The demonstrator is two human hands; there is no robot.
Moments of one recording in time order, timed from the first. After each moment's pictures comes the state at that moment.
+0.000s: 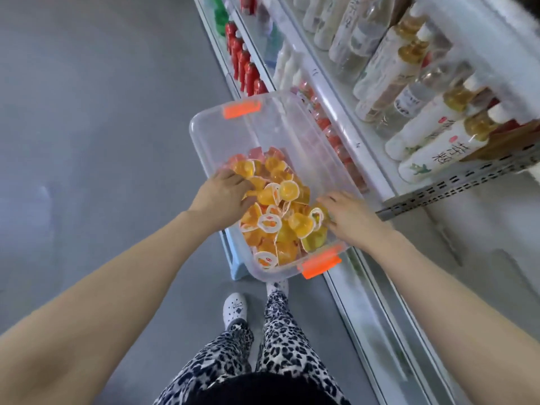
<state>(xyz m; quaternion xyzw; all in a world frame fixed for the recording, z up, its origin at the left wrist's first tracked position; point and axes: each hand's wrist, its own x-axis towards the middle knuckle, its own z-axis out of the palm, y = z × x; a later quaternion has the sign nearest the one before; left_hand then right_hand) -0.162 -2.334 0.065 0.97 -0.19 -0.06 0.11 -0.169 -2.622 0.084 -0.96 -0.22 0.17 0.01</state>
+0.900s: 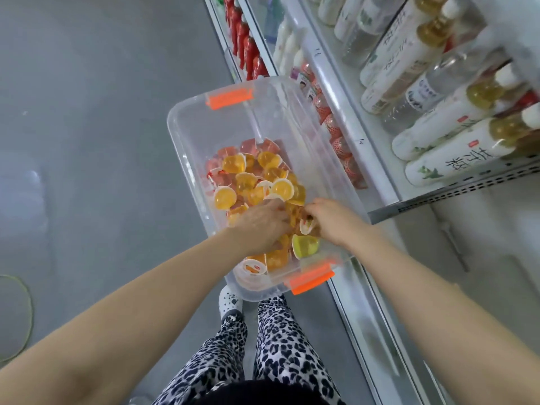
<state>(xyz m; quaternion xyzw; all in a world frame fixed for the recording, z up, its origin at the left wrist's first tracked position) -0.157 -2.421 0.028 0.90 -0.40 -0.17 0.03 -0.131 -2.614 0.045 -0.93 -0.22 0.29 0.03</state>
